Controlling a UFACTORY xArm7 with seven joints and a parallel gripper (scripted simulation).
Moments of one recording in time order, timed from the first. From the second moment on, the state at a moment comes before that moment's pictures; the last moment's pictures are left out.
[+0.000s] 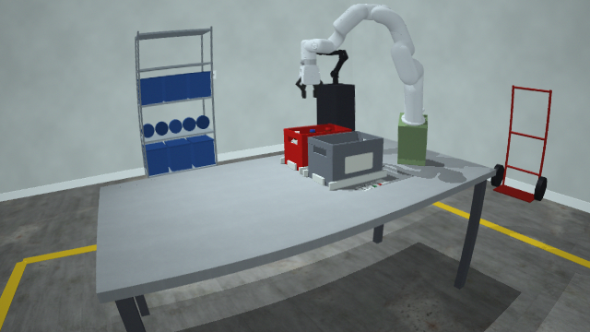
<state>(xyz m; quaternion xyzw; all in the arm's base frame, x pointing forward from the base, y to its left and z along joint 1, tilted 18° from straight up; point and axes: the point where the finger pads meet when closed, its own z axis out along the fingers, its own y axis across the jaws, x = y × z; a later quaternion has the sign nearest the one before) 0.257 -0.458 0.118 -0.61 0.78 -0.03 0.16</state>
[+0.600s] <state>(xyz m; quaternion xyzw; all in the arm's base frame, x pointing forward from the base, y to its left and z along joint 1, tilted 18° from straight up) 0.295 -0.445 0.103 -0.50 0.85 -0.01 0.17</state>
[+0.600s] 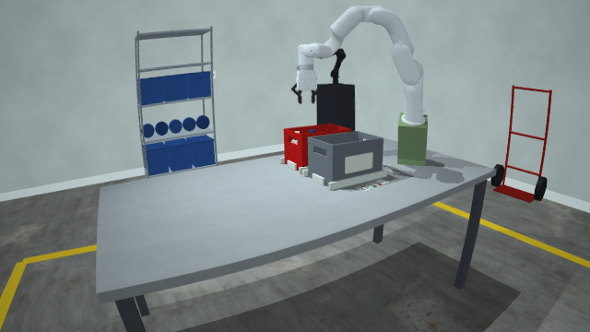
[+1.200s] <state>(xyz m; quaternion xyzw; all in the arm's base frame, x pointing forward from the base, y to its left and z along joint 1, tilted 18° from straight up) 0.364 -0.426 0.076 -0.29 0.94 0.03 0.17</state>
